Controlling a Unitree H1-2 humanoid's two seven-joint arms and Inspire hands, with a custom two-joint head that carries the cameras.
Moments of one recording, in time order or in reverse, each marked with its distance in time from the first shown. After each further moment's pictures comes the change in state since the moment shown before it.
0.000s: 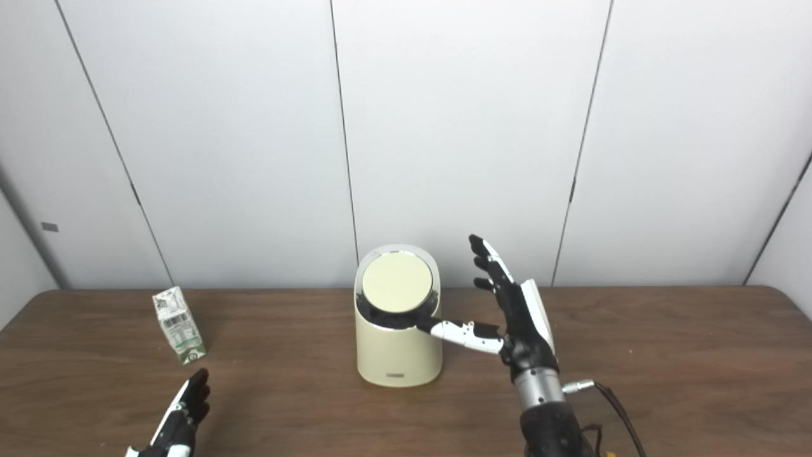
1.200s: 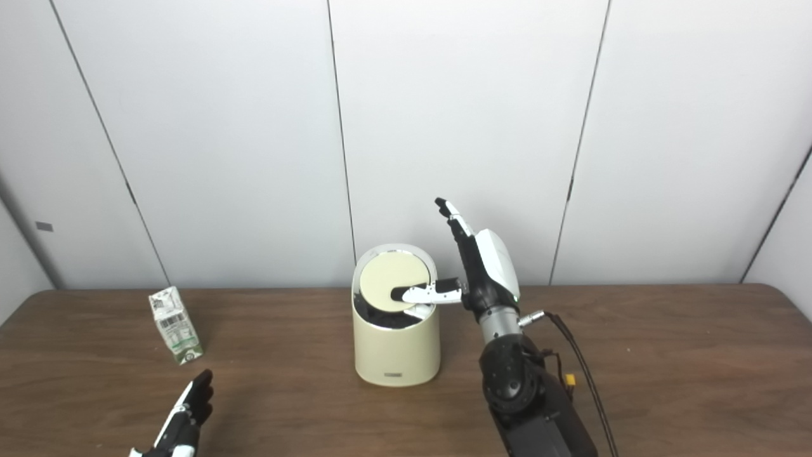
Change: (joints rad) left arm 0.016 -0.008 -0.012 -0.024 0.018 0.008 0.006; right arm -0.238 -0.059 0.131 0.355 -0.165 -0.078 -0.136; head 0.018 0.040
